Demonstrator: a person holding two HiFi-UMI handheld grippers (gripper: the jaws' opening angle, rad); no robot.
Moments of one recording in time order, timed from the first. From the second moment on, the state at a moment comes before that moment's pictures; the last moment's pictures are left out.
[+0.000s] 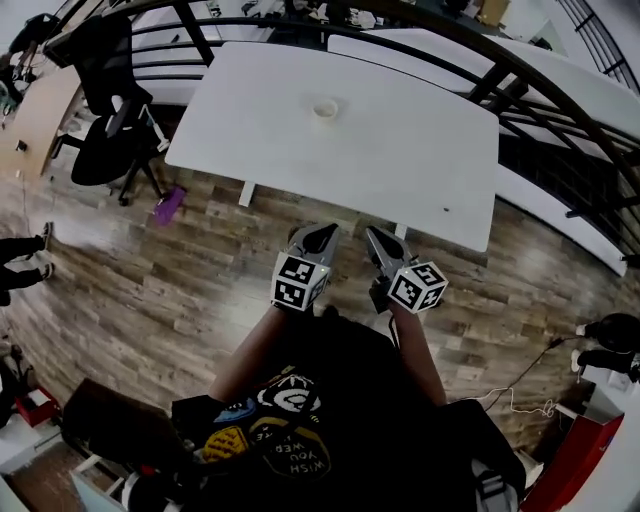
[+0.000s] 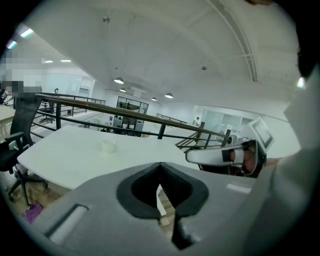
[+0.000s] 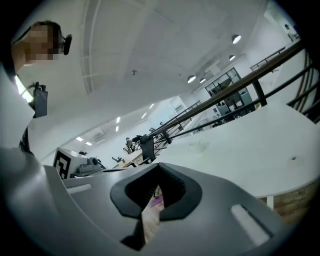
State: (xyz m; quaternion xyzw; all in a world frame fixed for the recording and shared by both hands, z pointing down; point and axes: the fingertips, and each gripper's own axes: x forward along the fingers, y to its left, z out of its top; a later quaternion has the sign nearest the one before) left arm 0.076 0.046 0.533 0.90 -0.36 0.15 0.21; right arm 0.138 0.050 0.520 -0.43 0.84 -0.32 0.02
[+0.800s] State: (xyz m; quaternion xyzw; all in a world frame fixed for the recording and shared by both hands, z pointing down) left arm 0.053 0.156 0.454 0.90 -0.40 0.12 0.15; right arm 0.109 0.164 0.452 -0.43 0.86 -0.26 0.02
